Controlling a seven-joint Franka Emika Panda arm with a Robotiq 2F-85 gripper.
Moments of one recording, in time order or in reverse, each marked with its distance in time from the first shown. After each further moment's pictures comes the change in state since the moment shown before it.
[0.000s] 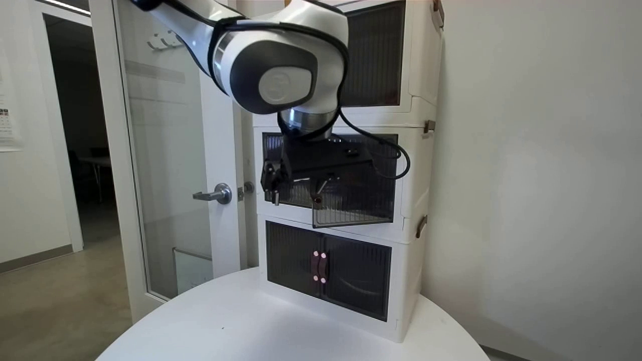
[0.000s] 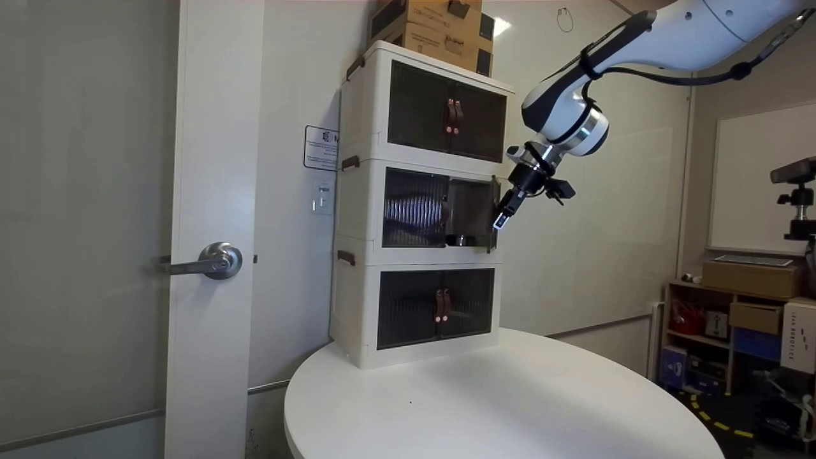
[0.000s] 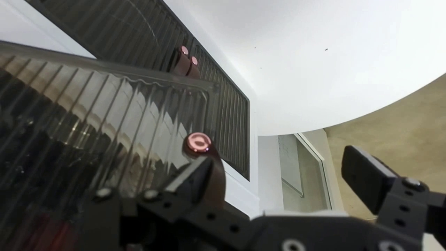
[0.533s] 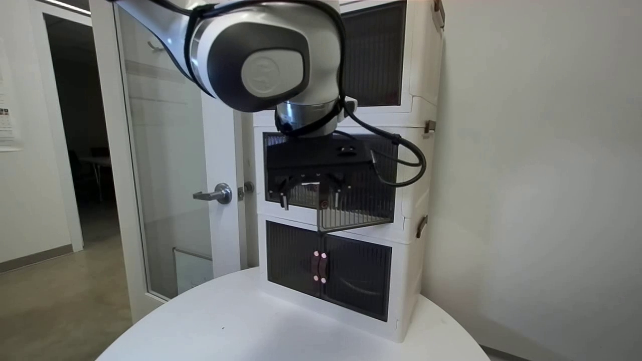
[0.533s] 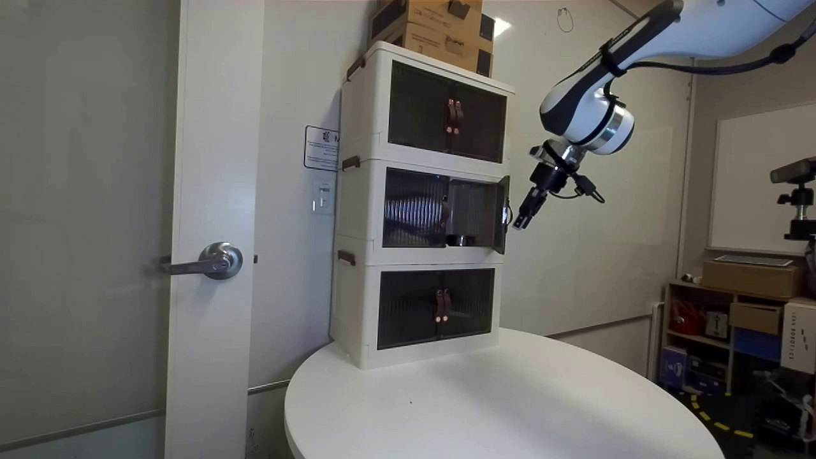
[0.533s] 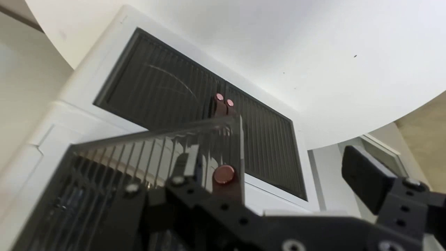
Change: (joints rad) arm 0.041 -0.114 -0.086 -0.163 -0.097 0.123 0.328
